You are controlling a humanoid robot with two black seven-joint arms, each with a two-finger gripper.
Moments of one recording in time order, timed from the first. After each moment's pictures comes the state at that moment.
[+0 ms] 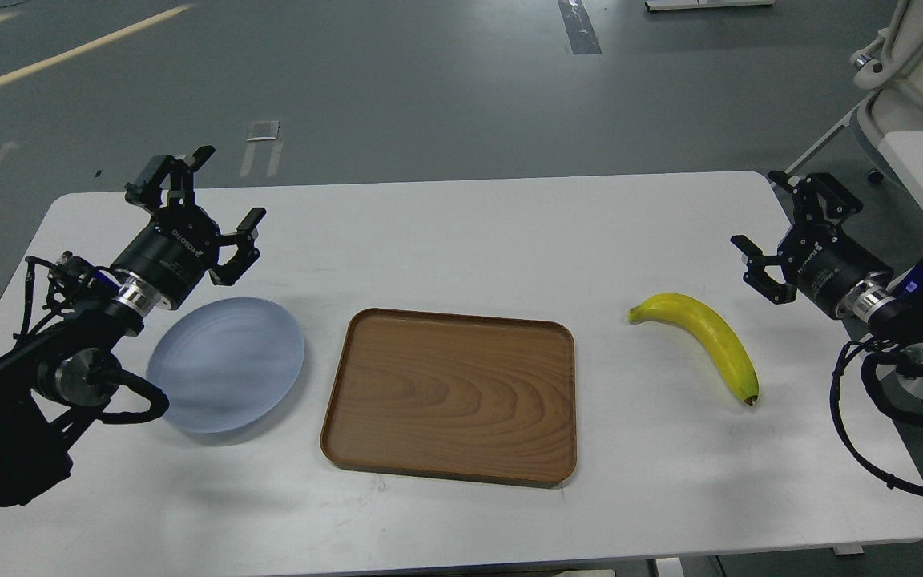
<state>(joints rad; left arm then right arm) -0.63 0.43 -0.61 -0.75 0.12 -0.49 -0.49 0.73 -0.64 0.19 0.70 0.07 0.49 0.49</state>
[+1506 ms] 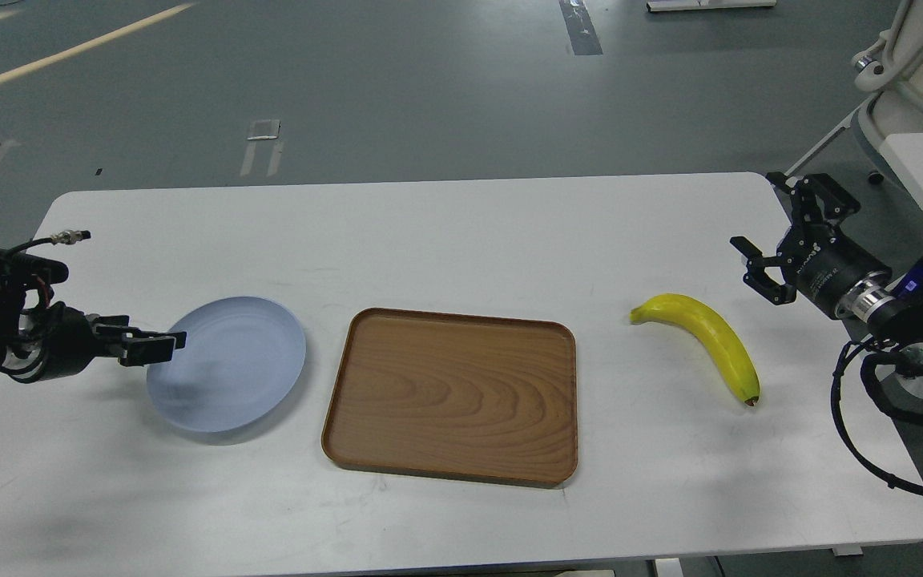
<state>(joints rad) -0.75 0.78 -0.28 -0.82 1.74 -0.26 -0.49 0.74 -0.63 0.18 0.68 0.06 0.49 0.49</state>
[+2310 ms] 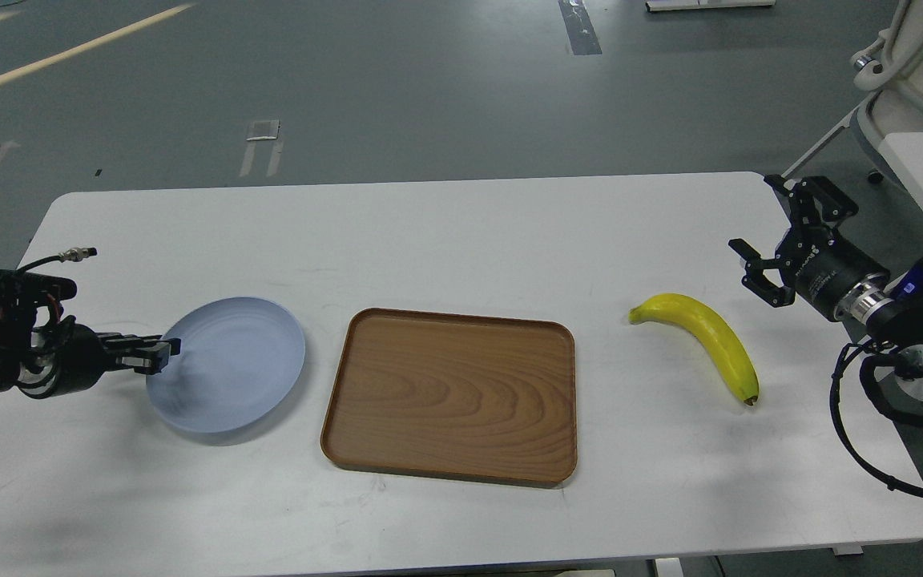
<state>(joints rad) -0.72 0.74 -0.27 -0.78 1.68 -0.25 -0.49 0.73 -0.63 0.18 0.69 0.06 0.49 0.49</state>
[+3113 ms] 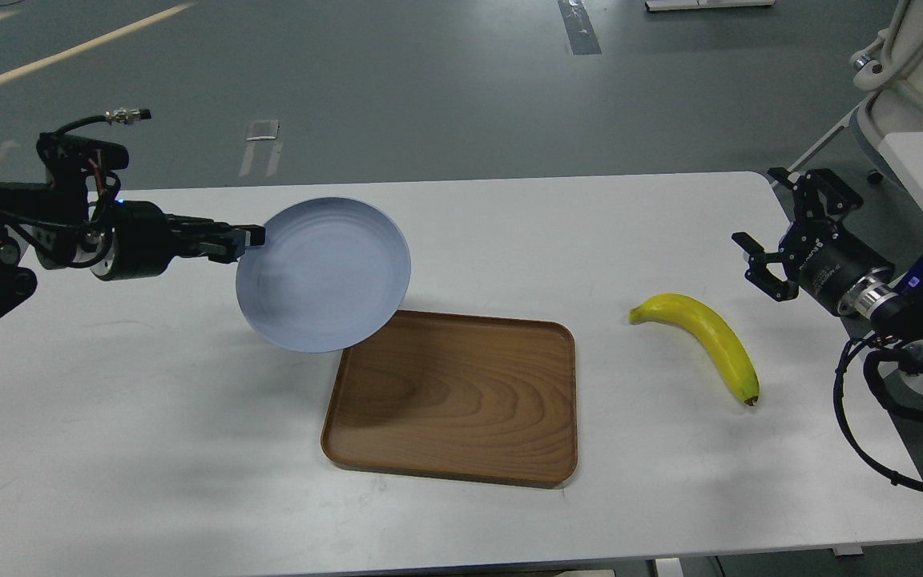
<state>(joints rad) -1.04 0.70 -0.26 -1.05 1.62 -0.40 -0.49 0.74 -0.63 0.18 0.69 0.06 0.49 0.49</state>
